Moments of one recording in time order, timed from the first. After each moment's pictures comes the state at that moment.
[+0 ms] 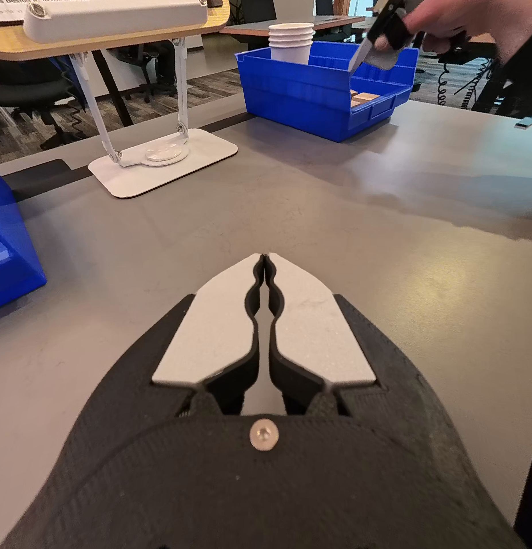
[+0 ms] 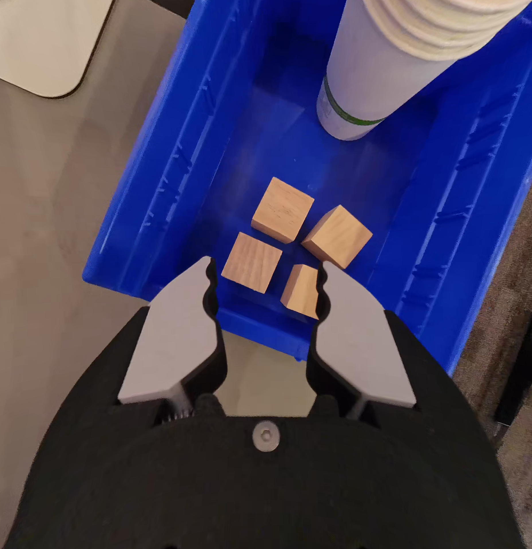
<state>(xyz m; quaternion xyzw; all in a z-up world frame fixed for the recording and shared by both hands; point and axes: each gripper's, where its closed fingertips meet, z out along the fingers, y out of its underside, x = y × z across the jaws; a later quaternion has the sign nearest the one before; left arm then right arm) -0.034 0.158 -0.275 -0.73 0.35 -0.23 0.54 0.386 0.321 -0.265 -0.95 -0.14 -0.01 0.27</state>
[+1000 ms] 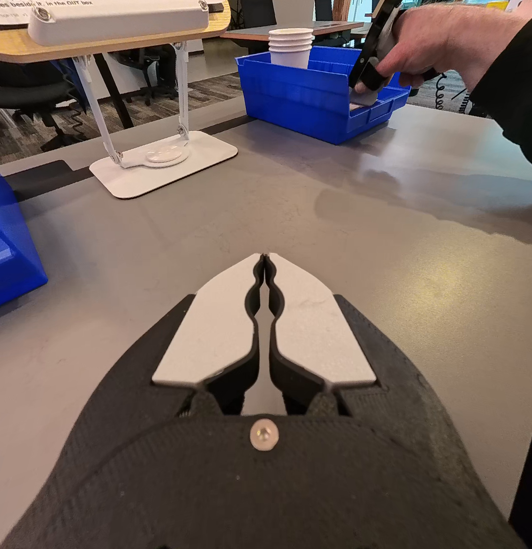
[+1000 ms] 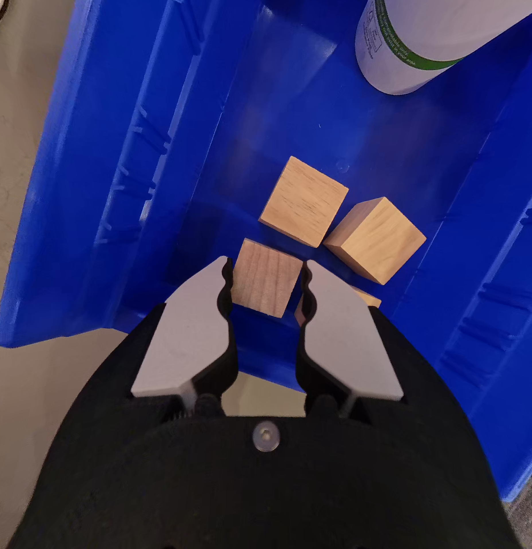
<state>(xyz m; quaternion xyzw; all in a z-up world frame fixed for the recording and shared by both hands) -0.036 0.156 -0.273 -0.72 0.35 -0.24 0.55 0.381 0.328 -0.315 -0.97 -0.14 -0.01 0.20</state>
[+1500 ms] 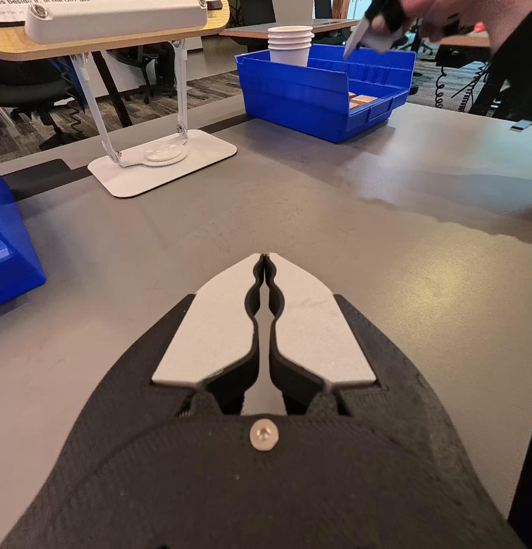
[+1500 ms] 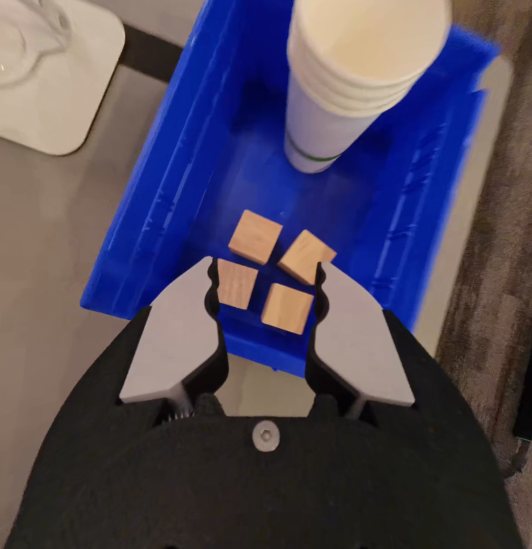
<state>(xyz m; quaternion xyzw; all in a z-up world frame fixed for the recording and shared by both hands) -0.036 0.156 -0.274 -0.72 0.35 -0.24 0.55 0.405 0.339 -0.234 -0.94 -0.11 0.00 0.31</state>
